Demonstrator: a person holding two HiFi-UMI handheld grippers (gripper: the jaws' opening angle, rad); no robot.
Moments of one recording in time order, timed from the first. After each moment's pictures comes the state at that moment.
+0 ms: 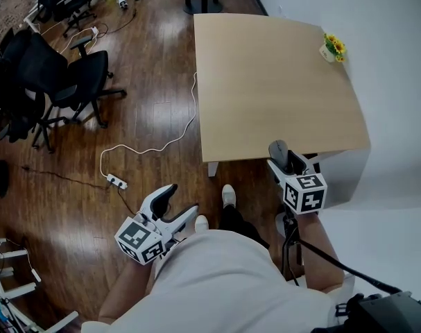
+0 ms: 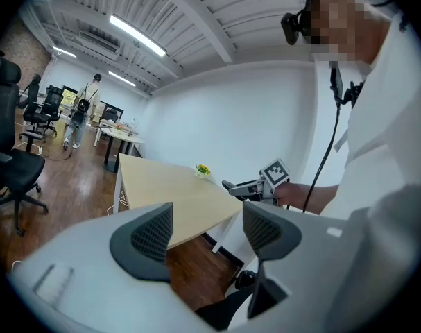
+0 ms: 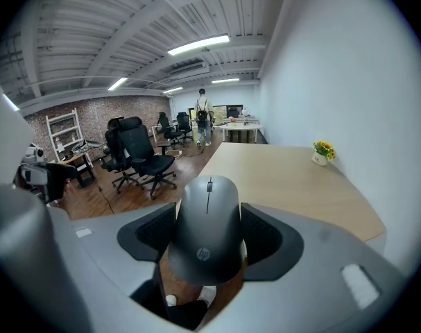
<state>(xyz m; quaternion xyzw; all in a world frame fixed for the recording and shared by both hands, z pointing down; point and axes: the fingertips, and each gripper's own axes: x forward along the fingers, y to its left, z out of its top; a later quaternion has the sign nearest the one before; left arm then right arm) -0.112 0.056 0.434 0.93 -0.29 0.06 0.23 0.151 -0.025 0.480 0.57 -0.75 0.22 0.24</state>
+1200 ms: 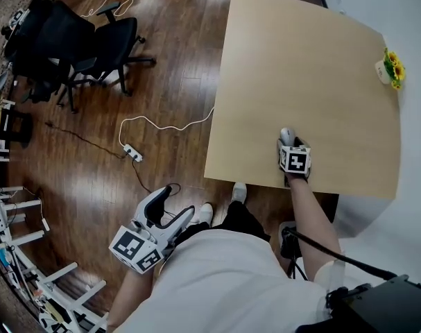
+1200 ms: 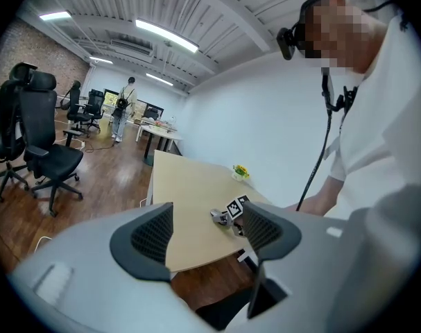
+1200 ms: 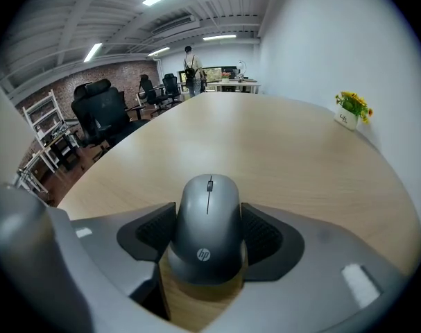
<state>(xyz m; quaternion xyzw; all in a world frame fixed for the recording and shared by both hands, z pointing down) -0.063 -0.065 0.446 0.85 -0.44 0.09 0.28 0.243 -0.262 0.741 0.54 -0.70 0.31 0.35</state>
